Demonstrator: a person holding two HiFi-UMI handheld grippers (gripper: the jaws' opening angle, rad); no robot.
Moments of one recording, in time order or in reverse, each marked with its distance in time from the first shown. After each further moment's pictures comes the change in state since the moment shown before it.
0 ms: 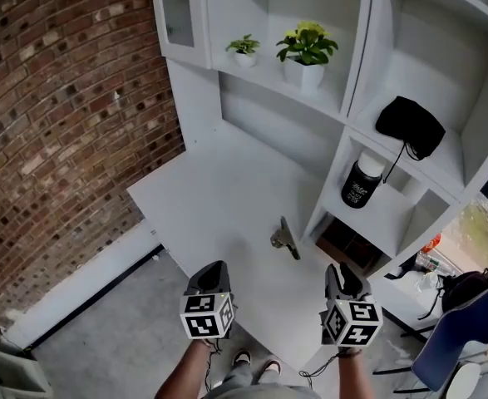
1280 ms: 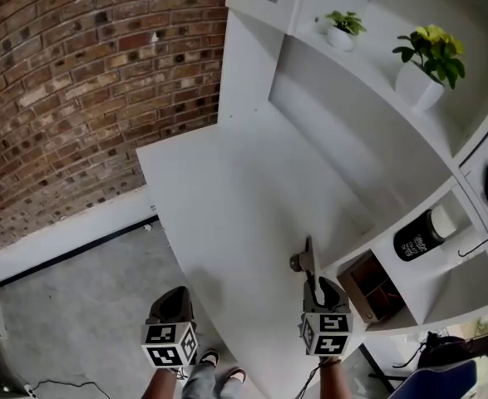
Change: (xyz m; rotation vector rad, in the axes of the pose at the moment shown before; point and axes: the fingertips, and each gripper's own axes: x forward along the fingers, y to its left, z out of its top) left arm -0.010 0.129 -0.102 -0.207 0.063 0.279; right arm 0.157 0.071 -0.081 -0.327 0.218 0.186
